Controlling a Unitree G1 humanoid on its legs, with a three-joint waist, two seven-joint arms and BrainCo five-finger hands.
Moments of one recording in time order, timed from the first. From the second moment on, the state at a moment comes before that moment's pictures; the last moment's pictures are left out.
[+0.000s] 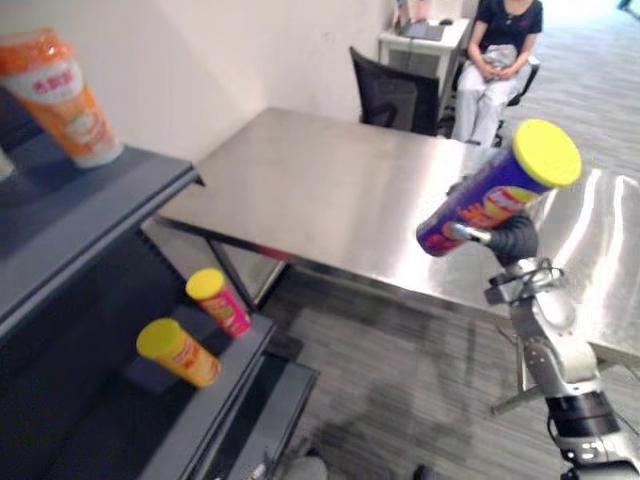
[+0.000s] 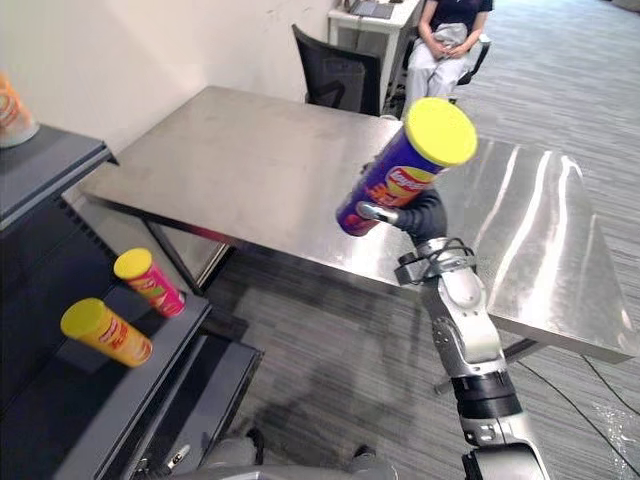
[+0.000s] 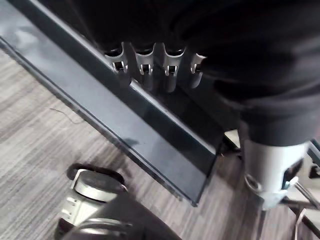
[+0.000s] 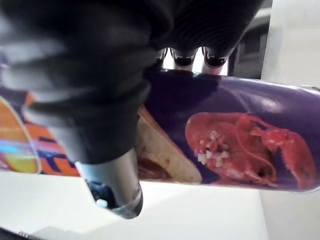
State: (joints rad) left arm 0.26 0.08 0.16 1.03 -0.16 -0.24 0.27; right arm -0.30 -0.41 0.08 -0.09 0.53 -0.14 0.14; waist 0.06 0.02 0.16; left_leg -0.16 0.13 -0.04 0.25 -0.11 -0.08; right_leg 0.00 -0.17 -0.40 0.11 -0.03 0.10
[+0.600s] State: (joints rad) left arm 0.29 0.06 0.22 1.07 -0.15 -0.26 0.27; right arm -0.25 -0.45 -0.11 -0.11 0.55 -0.17 0.13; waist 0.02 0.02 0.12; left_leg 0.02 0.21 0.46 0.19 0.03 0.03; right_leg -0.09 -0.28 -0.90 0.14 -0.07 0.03
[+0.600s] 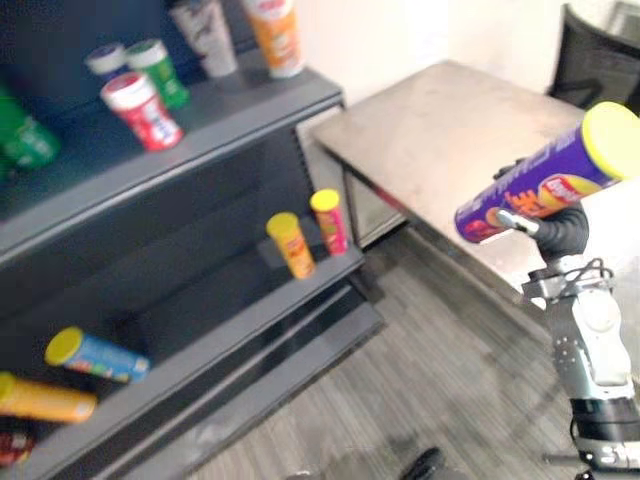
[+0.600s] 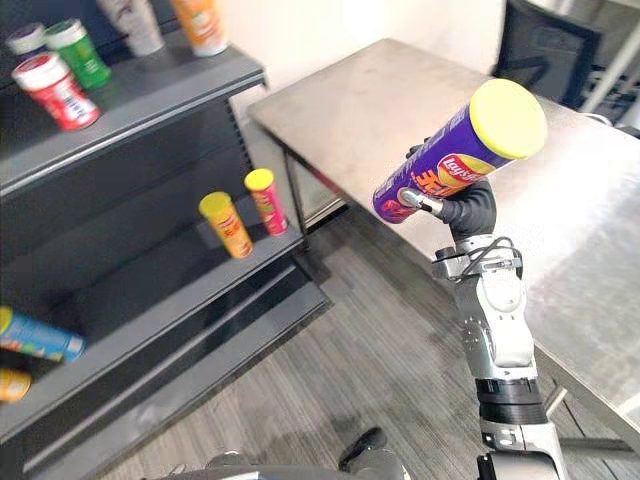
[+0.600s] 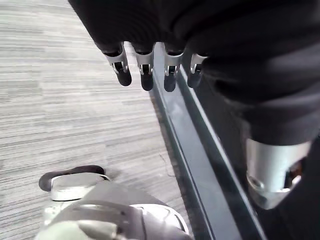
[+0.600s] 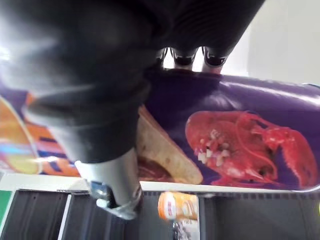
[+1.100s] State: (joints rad) left arm 0.30 0.09 0.18 1.07 -0.15 -0.26 0.28; right arm -0.25 -0.39 -0.11 -0.10 0.48 -0.17 0.05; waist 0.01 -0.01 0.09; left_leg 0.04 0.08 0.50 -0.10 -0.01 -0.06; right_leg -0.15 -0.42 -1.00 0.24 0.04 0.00
